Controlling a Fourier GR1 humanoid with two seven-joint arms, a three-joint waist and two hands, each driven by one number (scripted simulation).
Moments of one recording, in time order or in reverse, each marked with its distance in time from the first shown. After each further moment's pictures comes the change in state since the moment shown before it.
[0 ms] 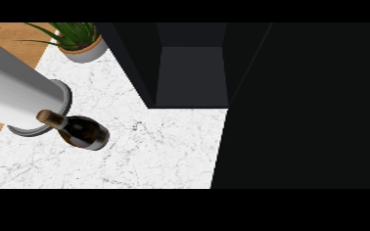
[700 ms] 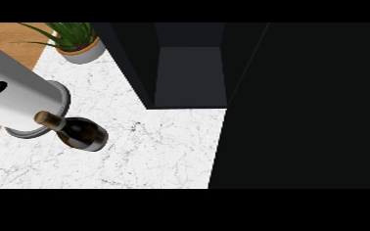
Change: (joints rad) left arm 0.008 -0.076 -0.020 0.037 -0.137 -0.032 -0.002; right arm -0.099 -0.046 0.064 -0.010 0.038 -0.113 0.104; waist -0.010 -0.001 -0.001
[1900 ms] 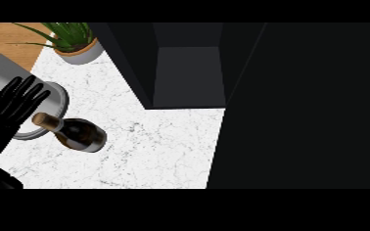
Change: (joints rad) left arm -0.043 -0.163 -0.011 0.403 -0.459 -0.225 -0.323; right arm -0.085 -0.105 0.085 -0.004 0.041 -0.160 0.051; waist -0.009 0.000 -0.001
